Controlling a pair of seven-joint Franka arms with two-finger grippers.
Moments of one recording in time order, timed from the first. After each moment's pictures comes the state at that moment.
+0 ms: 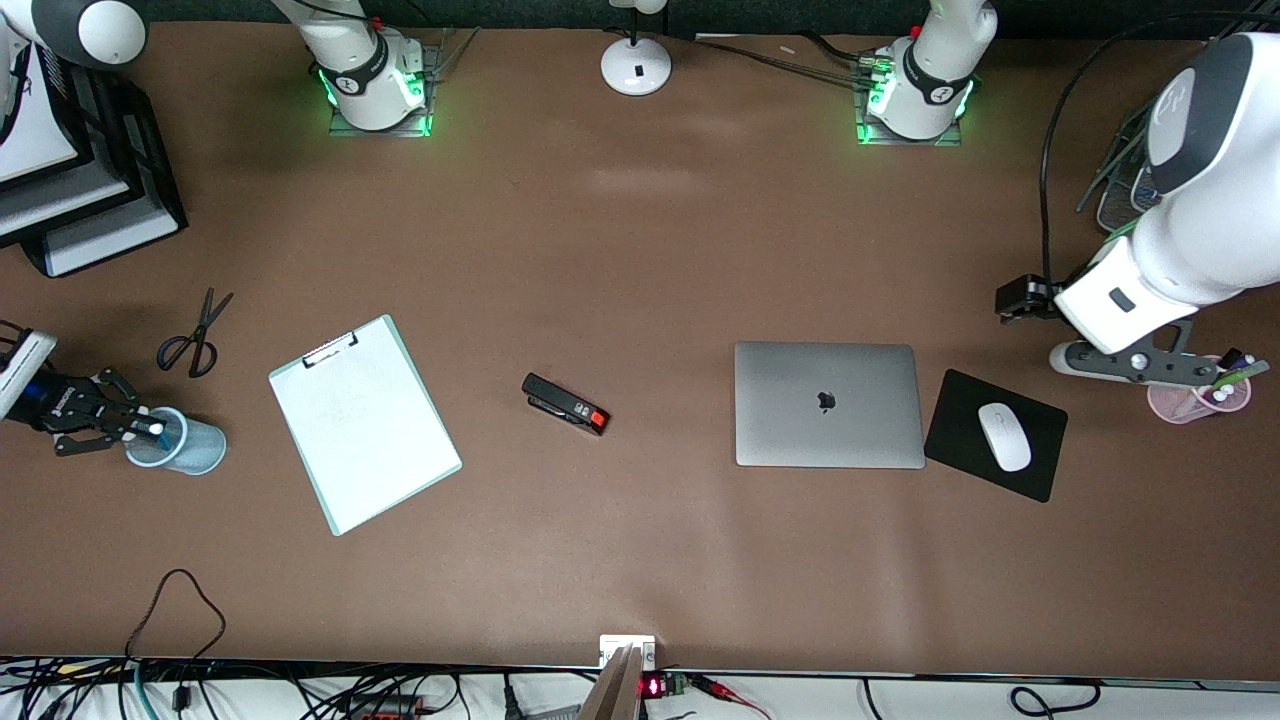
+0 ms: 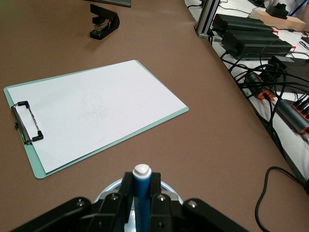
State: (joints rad) left arm 0.14 0.25 -0.30 -1.45 0.13 1.56 -0.04; right arm -0.47 0.87 -0.10 -1.28 0.94 1.71 -2.44
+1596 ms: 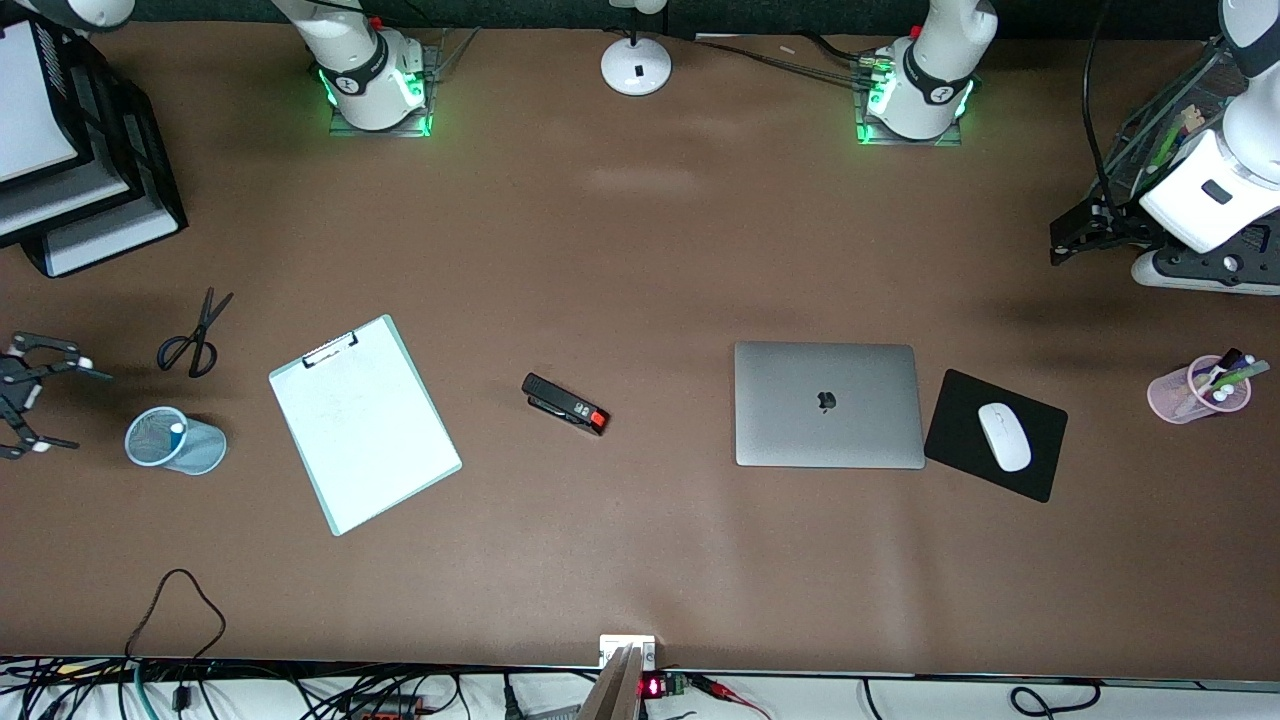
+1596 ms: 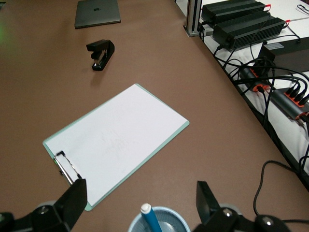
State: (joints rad) left arm -0.03 -0.03 -0.01 -1.73 0.02 1.66 0.03; right arm -0.45 0.69 -0.09 -1.22 0.78 1.58 -1.98
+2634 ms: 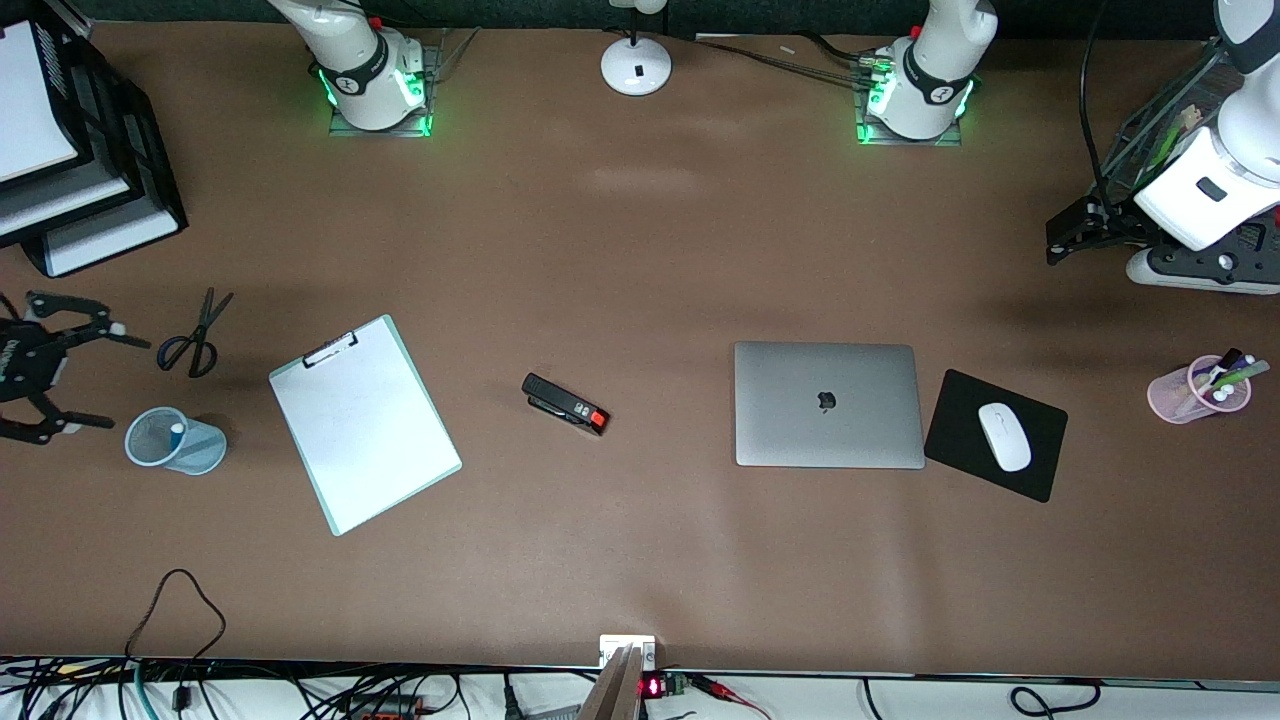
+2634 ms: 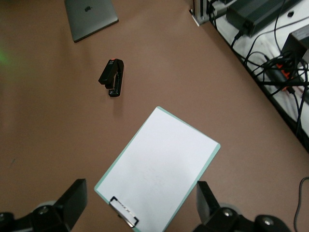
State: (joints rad) left arm -0.04 -0.03 -0.01 -1.72 0.02 1.66 0.03; right arm -0.15 0.47 -0.08 -1.19 0.54 1.54 -1.35
